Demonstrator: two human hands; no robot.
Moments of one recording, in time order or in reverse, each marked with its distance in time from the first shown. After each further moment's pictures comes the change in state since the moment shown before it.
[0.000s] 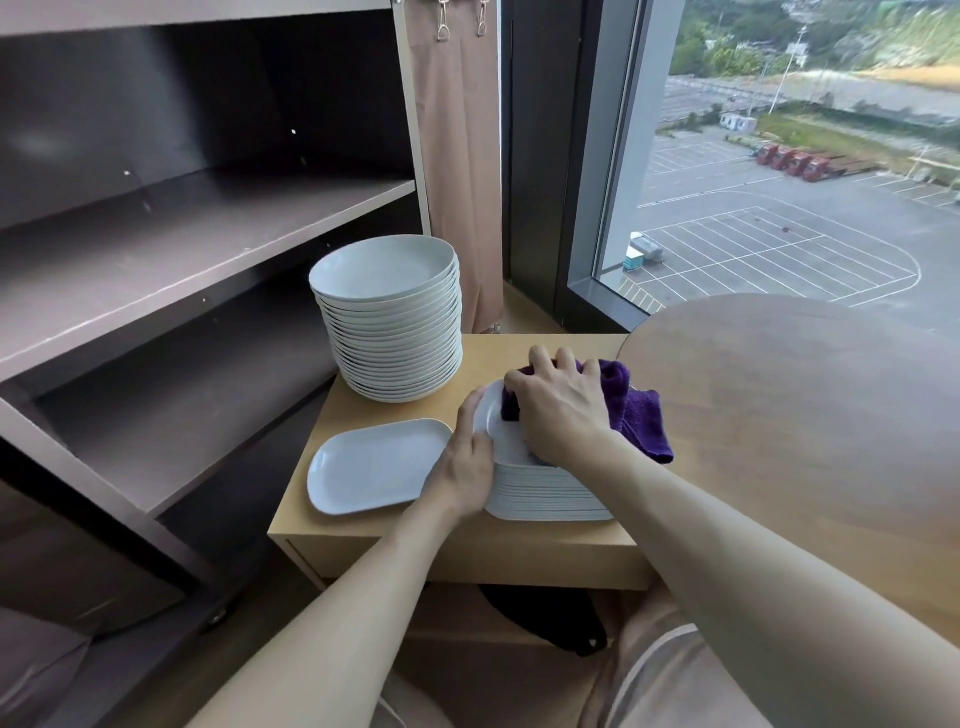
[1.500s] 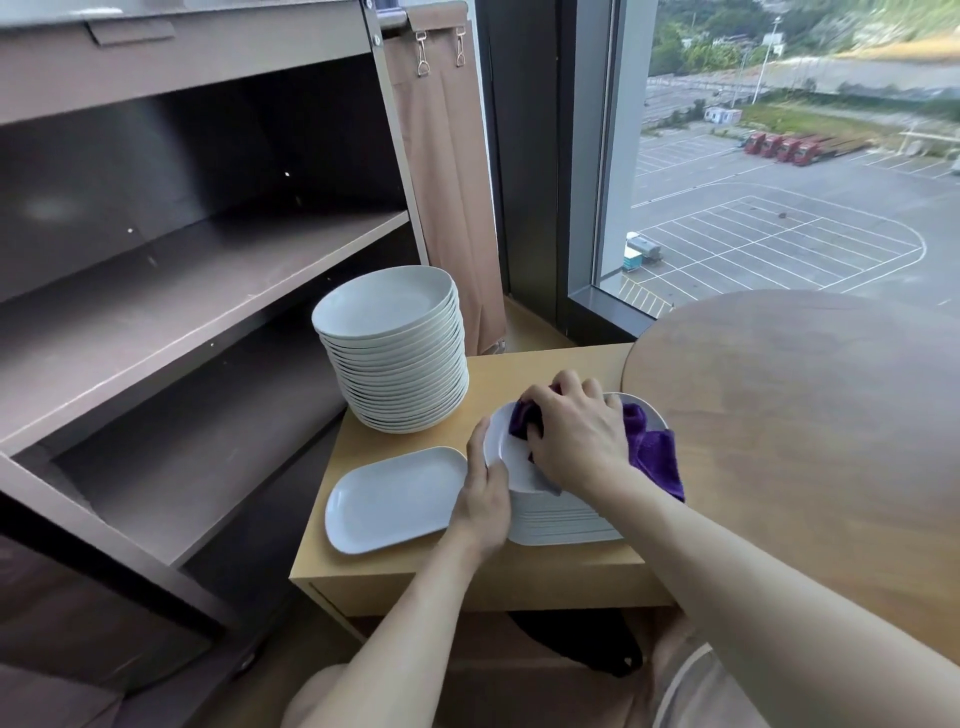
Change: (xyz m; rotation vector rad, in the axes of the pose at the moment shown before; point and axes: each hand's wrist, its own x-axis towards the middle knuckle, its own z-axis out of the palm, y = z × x) left_hand -0.005 -0.001 0.005 -0.200 -0.001 -0.057; right_hand -0.004 -0.002 0.018 0.317 0.148 0.223
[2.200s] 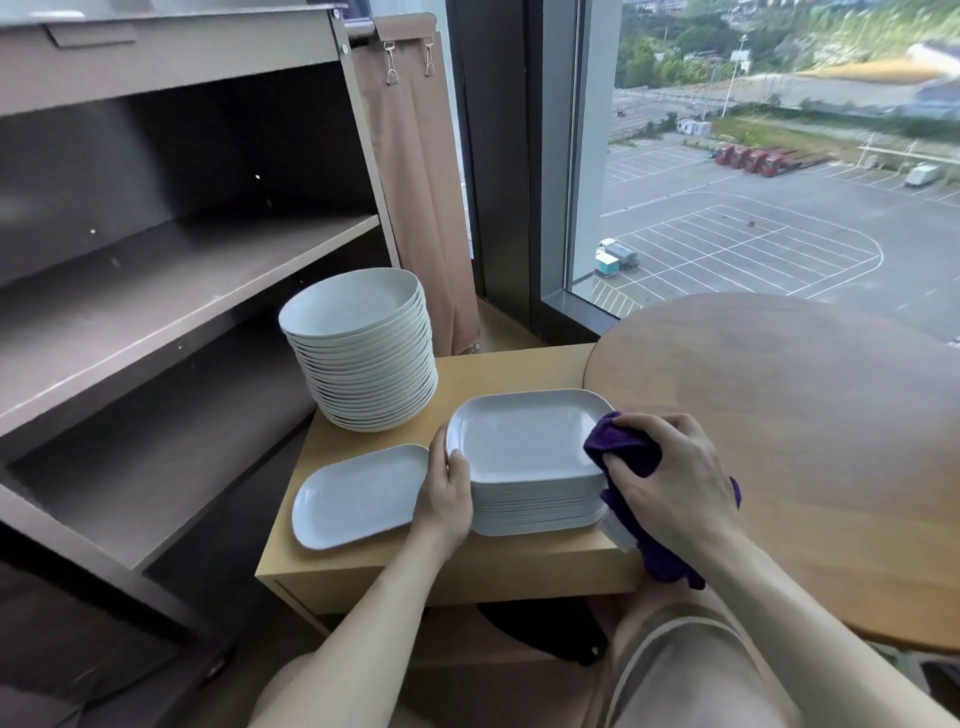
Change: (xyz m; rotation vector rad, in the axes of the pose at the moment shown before) left_hand -0.002 -0.001 0.007 0.014 0.152 0.069; right_hand -0.094 0.090 -0.045 0.469 0.179 0.345
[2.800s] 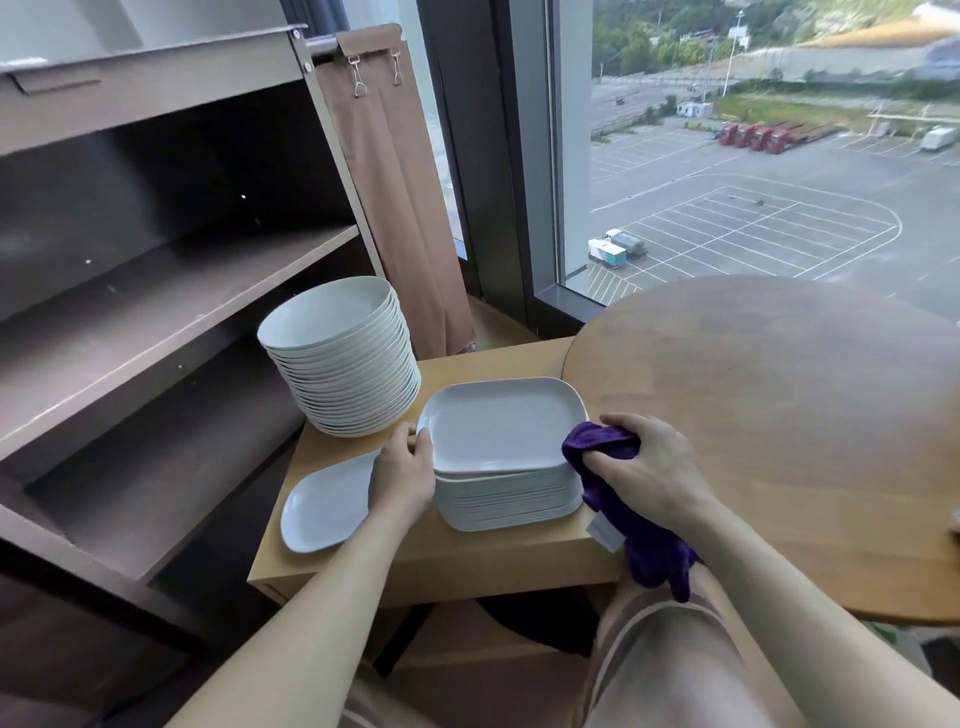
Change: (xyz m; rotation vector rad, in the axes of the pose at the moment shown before) left_hand 0.016 0.026 -0.014 0.346 0.200 -0.050; right_hand 0.018 0.028 -0.013 0.105 -0.256 0.098
